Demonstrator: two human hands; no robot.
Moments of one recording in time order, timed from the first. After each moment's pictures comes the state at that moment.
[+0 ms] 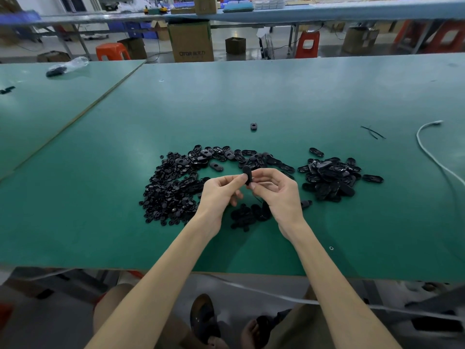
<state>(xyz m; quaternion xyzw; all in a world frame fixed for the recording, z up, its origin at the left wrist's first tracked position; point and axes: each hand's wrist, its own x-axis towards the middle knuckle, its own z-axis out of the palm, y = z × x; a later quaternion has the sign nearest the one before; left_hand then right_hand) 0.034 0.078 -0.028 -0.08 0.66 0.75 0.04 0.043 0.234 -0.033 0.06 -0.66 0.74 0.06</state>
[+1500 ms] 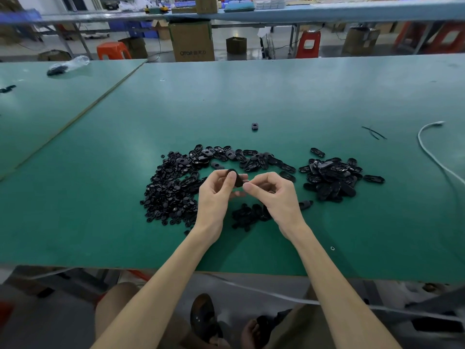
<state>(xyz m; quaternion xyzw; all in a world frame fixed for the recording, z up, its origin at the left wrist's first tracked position) 0.048 0.078 -0.035 0.01 0.63 0.77 -0.08 0.042 0.234 -0.037 0.06 -0.72 0.69 0.06</state>
